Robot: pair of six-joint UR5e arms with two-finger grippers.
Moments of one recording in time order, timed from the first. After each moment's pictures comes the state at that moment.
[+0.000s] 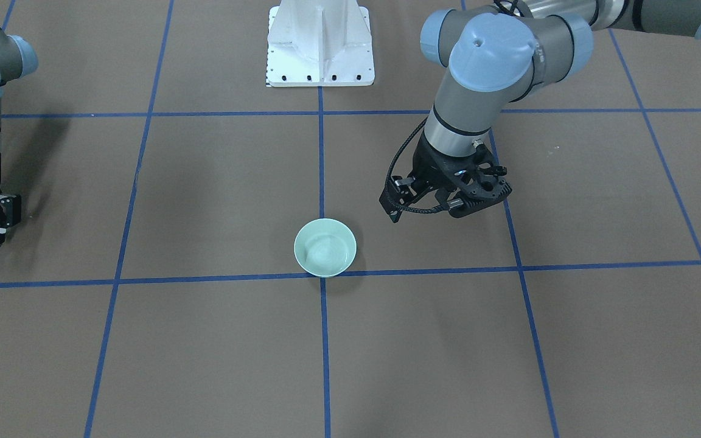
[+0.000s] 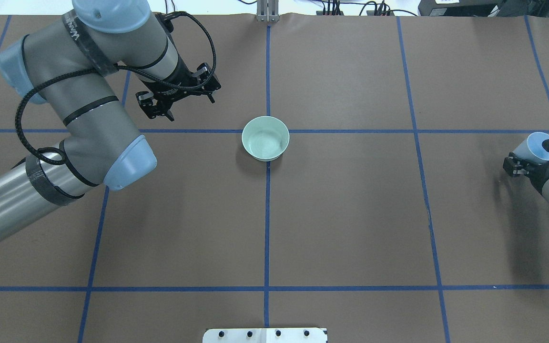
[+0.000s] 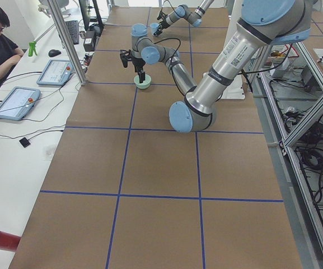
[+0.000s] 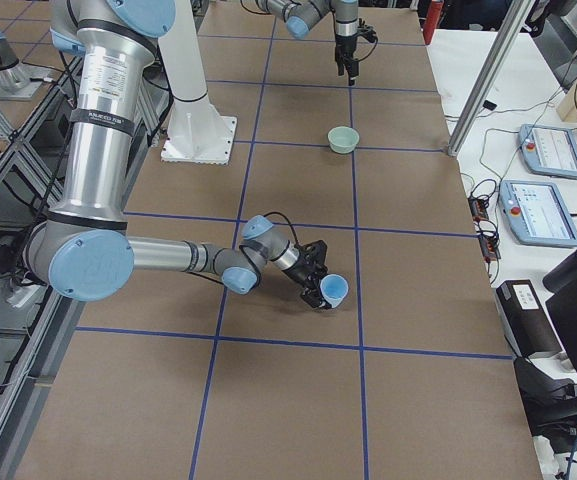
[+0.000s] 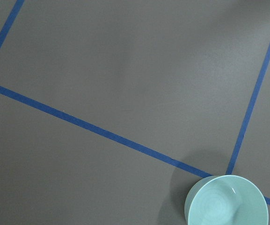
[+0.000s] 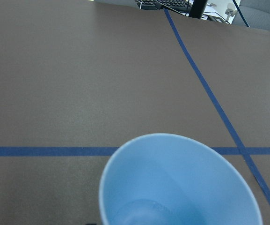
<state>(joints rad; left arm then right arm) -0.79 -2.29 -1.67 -1.55 -2.05 -1.45 0.65 -1.78 1.54 -0.57 1.17 1.14</state>
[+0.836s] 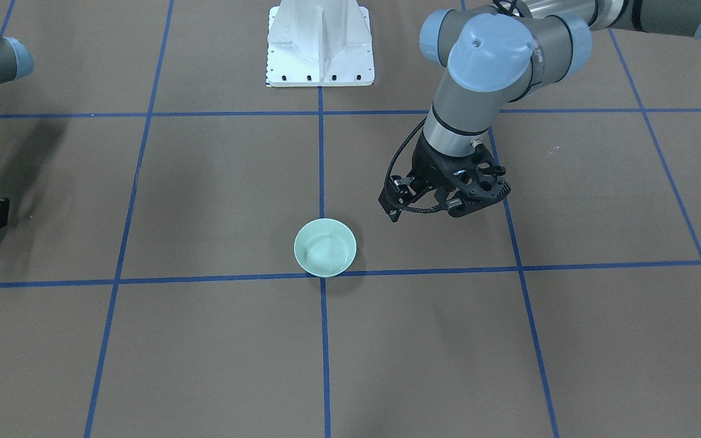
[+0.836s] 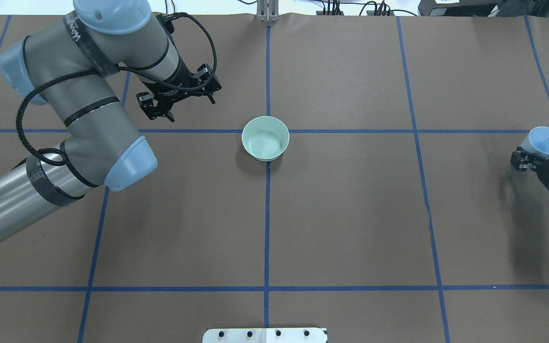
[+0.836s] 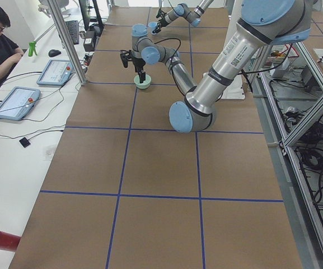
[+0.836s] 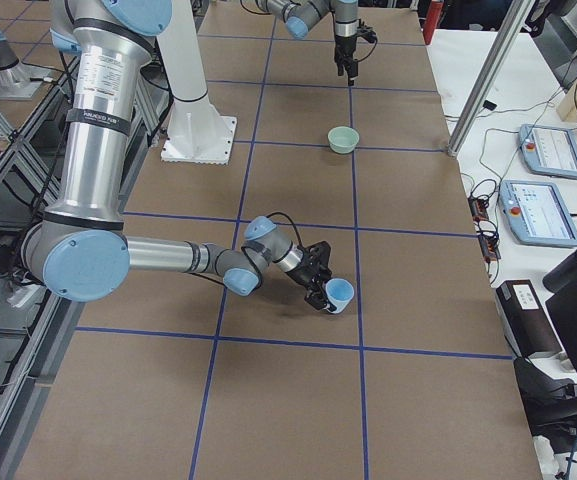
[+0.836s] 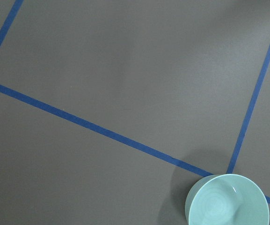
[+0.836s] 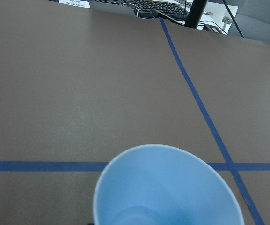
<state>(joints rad) -0.79 -2.29 -1.67 -1.55 -2.05 -1.45 0.69 -1.78 1.54 -0.57 1.17 1.11</state>
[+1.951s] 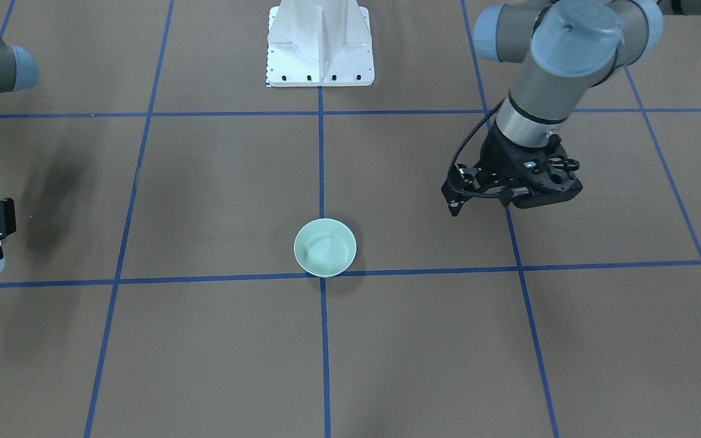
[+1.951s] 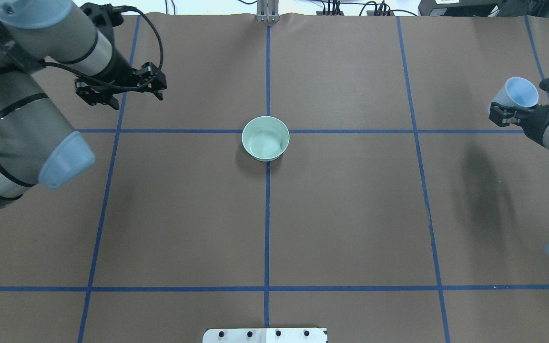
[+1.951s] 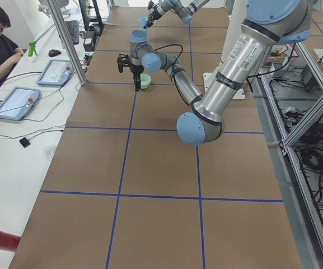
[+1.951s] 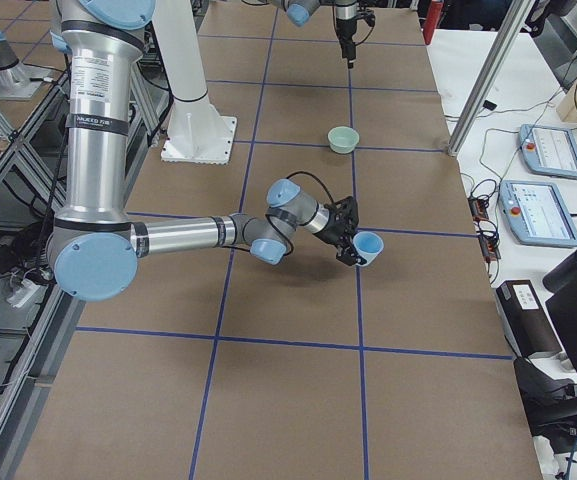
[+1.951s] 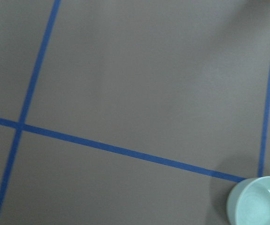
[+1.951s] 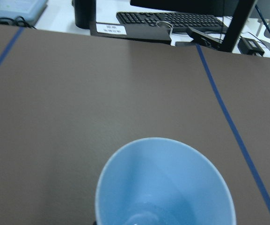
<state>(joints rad) -0.90 -2.10 -1.80 -1.56 -2.06 -1.11 0.86 -1.63 1.69 -0.57 1.41 0.93</state>
